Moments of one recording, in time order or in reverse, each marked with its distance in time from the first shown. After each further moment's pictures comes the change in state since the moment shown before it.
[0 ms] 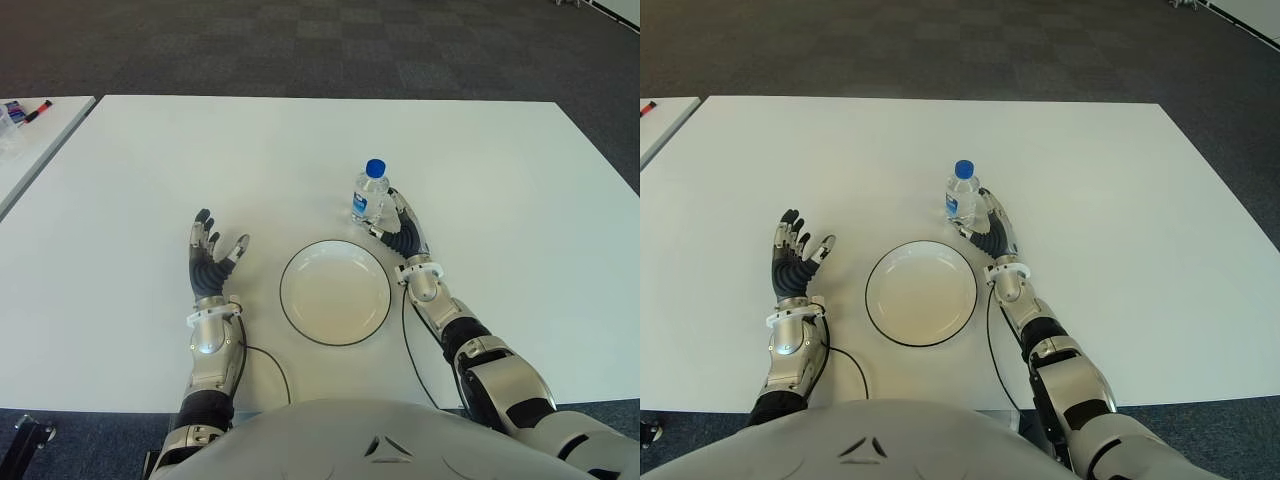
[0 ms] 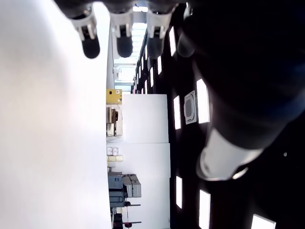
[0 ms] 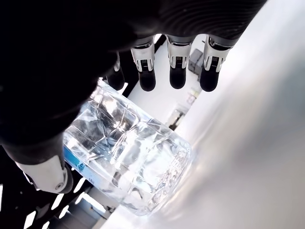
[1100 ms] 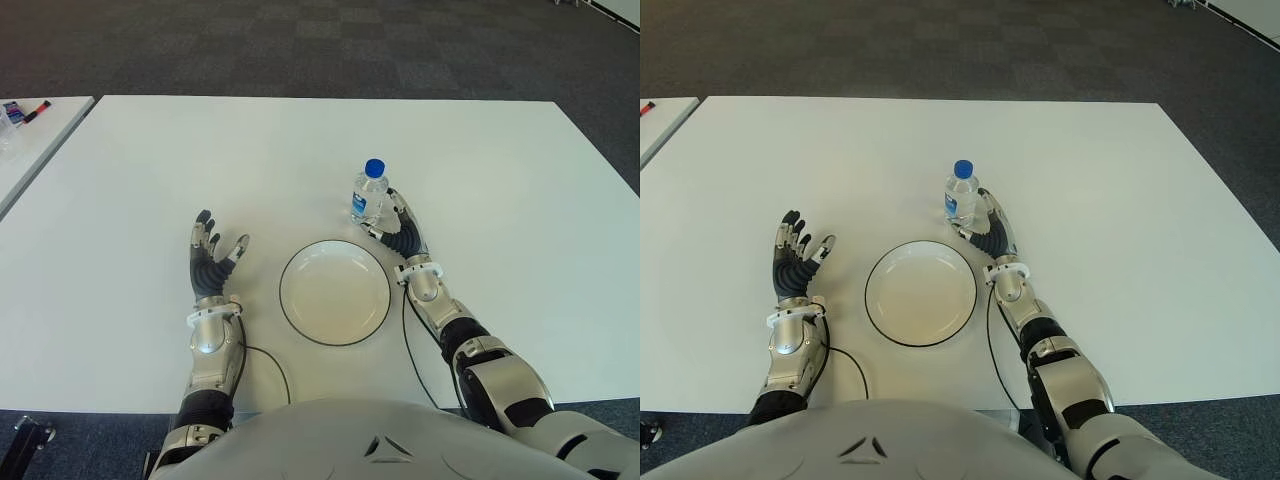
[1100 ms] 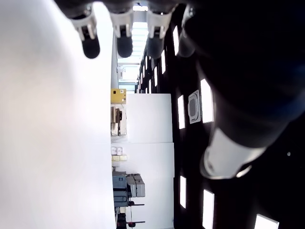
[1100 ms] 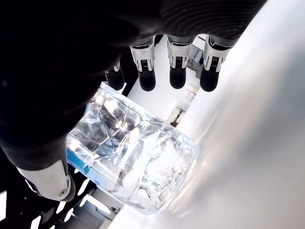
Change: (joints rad) left arm -0.001 0.001 0.000 0.000 0.000 0.021 0.000; right arm -0.001 0.013 -0.025 0.013 0.020 -0.018 0.040
